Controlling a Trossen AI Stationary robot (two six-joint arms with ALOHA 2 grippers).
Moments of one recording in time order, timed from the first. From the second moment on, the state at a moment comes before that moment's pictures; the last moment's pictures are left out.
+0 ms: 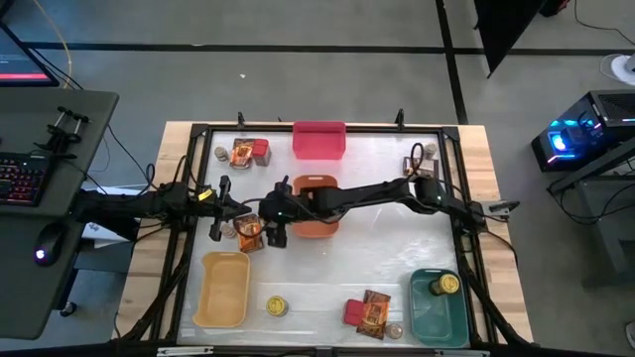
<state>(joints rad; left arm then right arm) -0.02 0.05 0.01 0.00 0.01 -0.02 0.06 2.36 2.07 -0.45 0.13 0.03</state>
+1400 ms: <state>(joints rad) -0.02 0.05 0.01 0.00 0.01 -0.02 0.01 2.36 2.01 -0.38 0.10 0.11</state>
